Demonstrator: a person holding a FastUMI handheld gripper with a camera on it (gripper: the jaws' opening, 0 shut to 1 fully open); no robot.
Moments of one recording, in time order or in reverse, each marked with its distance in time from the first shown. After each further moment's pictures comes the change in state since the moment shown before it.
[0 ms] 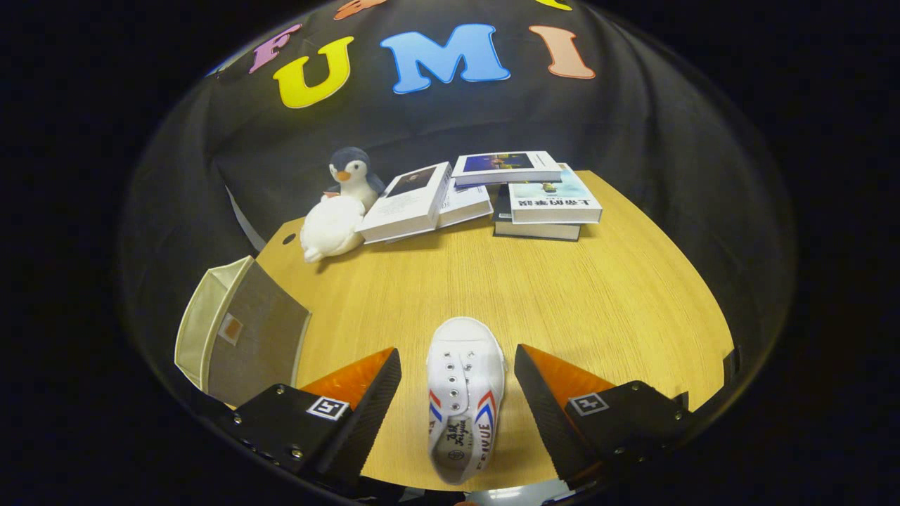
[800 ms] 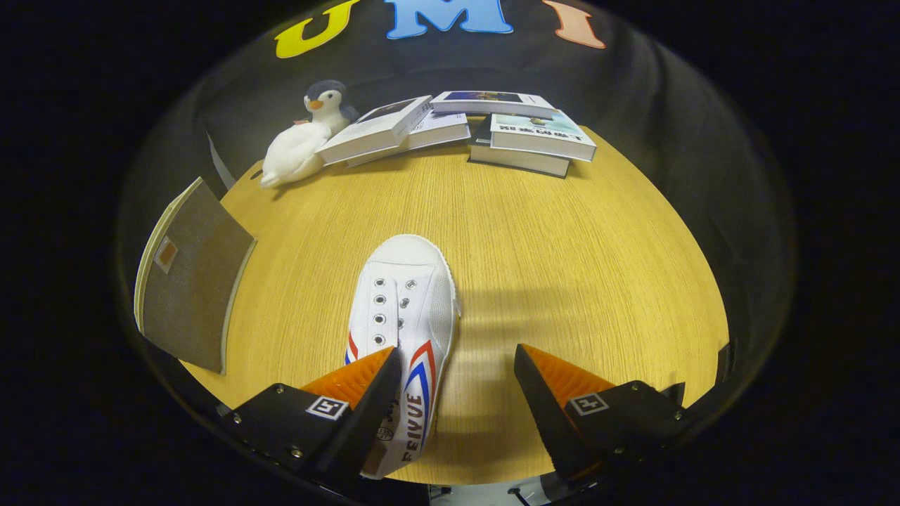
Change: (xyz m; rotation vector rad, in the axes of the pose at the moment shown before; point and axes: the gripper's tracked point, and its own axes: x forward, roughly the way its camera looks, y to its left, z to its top) arm 0.035 -0.040 -0.073 -0.097 0.214 -0.067
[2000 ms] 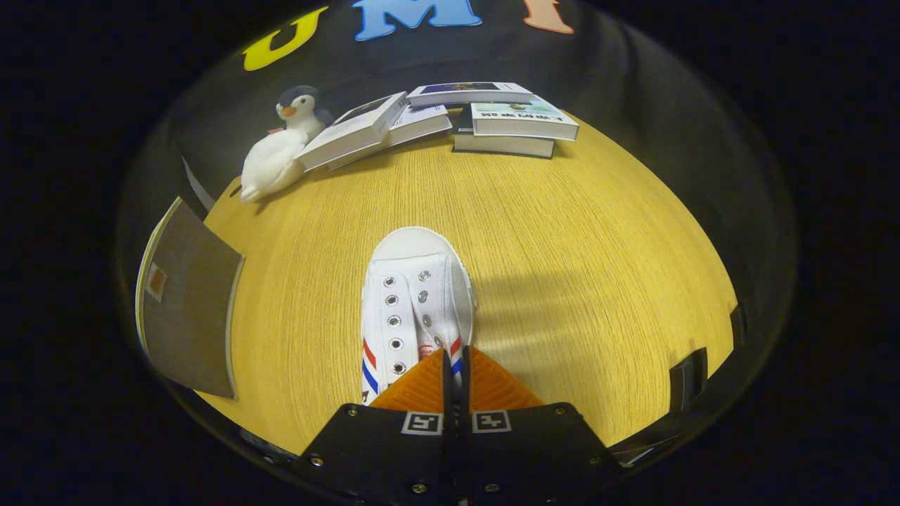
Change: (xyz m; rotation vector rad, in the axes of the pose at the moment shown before) arm -0.001 0.018 -0.004 0.214 0.015 -0.001
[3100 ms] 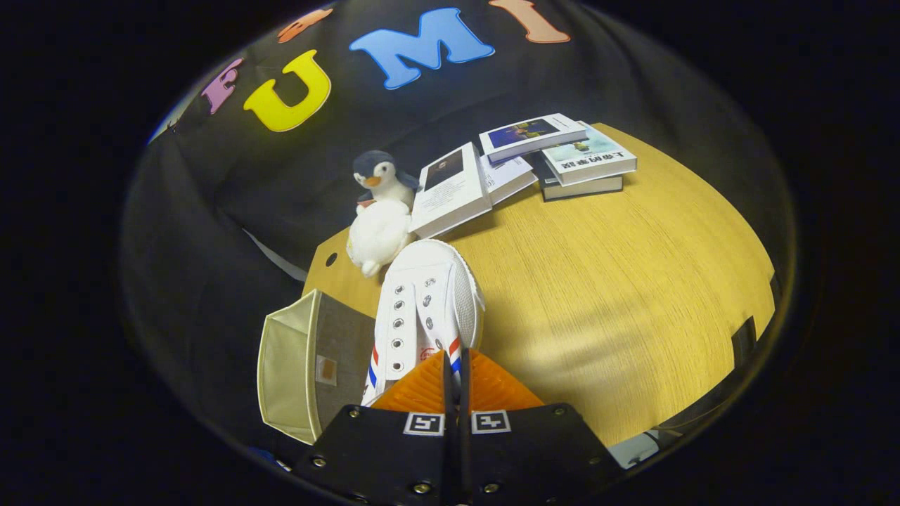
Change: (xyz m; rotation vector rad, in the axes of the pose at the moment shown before) arm -0.094 0.158 0.070 0.117 -0.109 0.282
